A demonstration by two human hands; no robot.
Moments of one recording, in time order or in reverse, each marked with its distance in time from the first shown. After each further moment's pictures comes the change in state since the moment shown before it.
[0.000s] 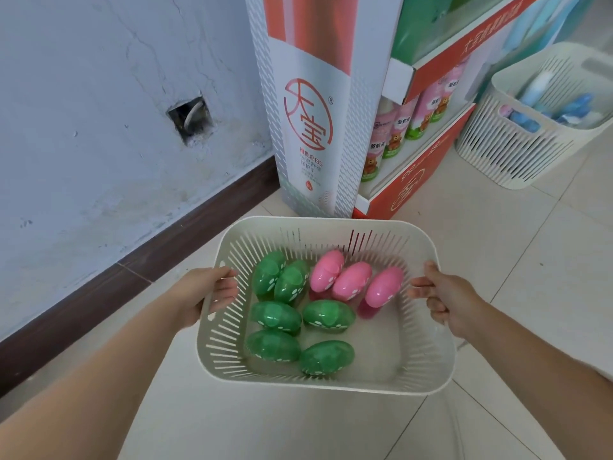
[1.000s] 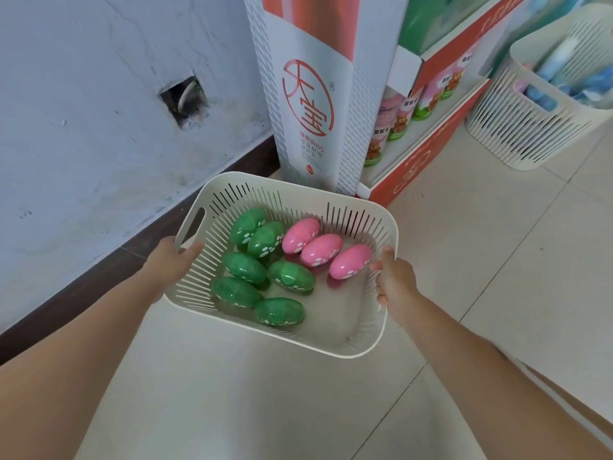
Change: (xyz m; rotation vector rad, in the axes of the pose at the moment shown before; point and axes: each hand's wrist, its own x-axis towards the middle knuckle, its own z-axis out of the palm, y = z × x) left_hand -0.005 0.030 -0.036 0.593 0.380 0.143; right_hand 0.012 0.009 0.077 -0.088 0.125 -0.079
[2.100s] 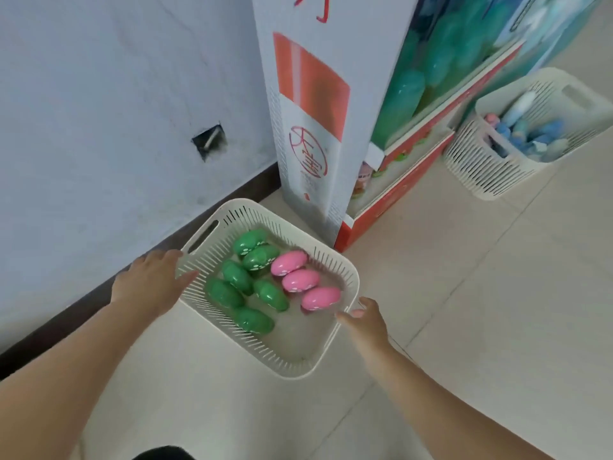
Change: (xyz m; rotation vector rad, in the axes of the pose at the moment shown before) left_hand -0.092 0.027 -0.086 0.772 0.050 0.224; right_hand -0.129 -0.019 -0.027 -0.341 -0.152 -0.013
